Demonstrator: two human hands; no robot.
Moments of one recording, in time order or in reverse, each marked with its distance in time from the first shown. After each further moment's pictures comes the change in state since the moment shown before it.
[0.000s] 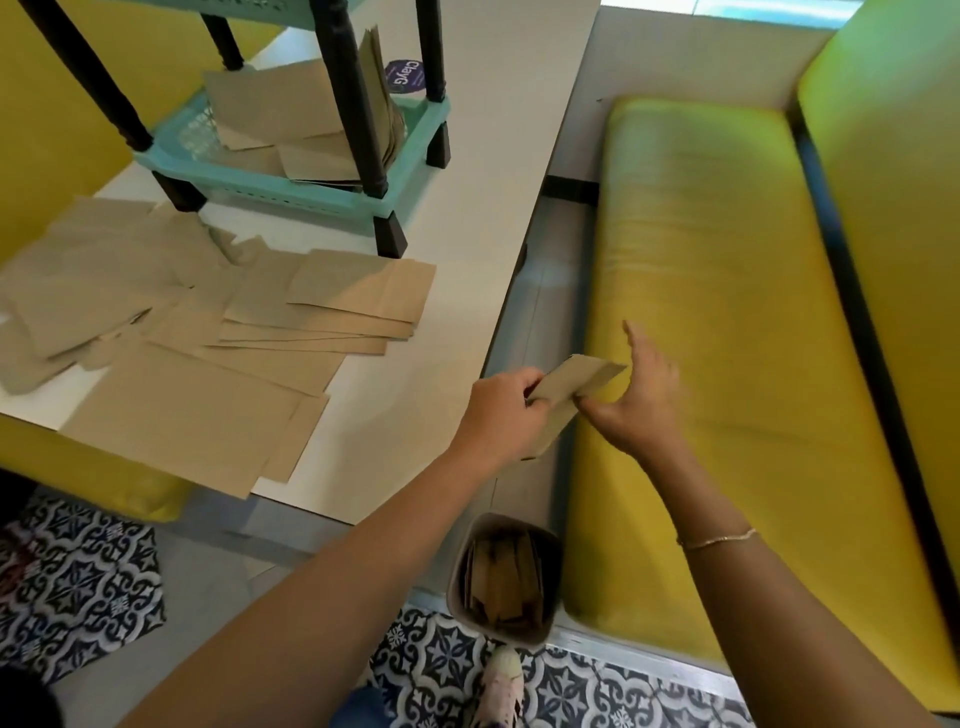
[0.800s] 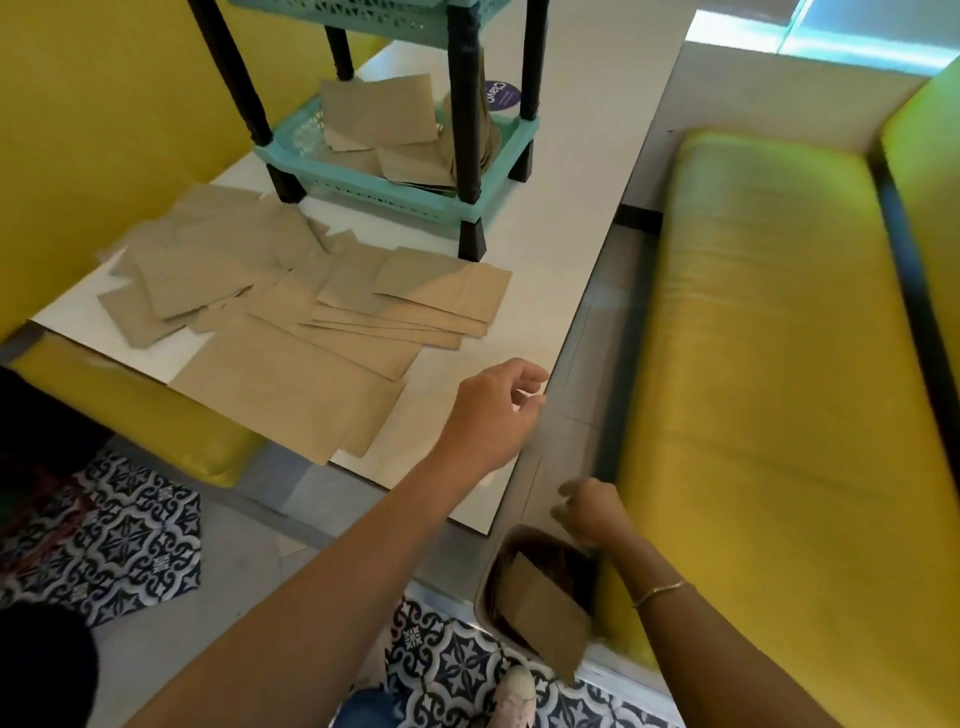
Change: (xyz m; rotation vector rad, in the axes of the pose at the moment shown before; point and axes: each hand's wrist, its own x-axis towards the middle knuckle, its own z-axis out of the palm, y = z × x) left_hand -0.033 -0.039 -0.045 -0.049 0.184 -0.004; right_hand -0.054 0.010 0.116 -0.281 -0.659 0.131
